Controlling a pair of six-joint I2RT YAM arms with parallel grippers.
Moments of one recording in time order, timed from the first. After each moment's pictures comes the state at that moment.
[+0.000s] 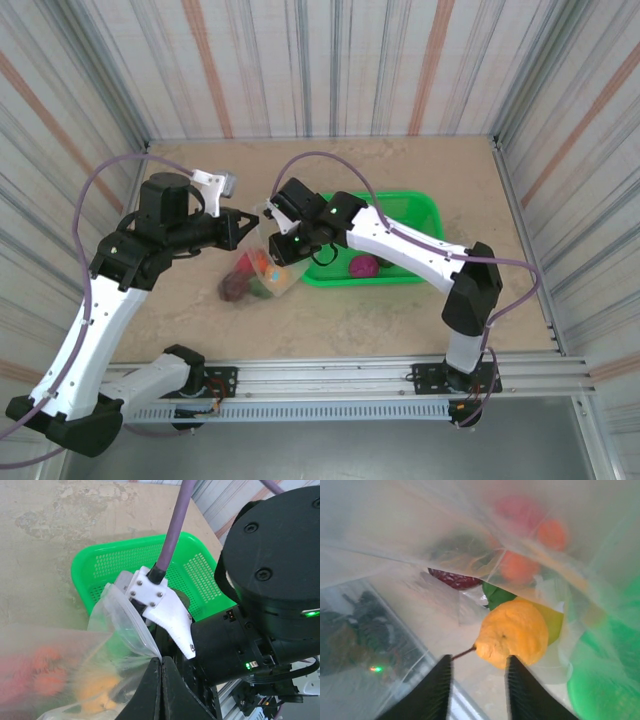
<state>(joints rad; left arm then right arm) -0.42 0.99 1.31 -0.91 0.40 -0.32 0.99 1.81 1.73 -0.90 -0.23 0.47</state>
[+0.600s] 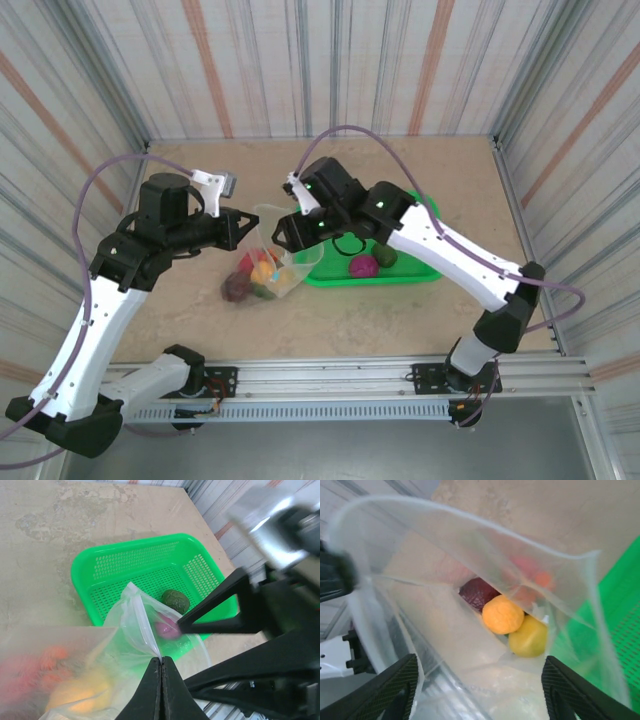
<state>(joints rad) -0.42 0.98 1.31 -0.90 0.40 -0.32 0.94 1.59 1.75 -0.93 -0.18 0.44</state>
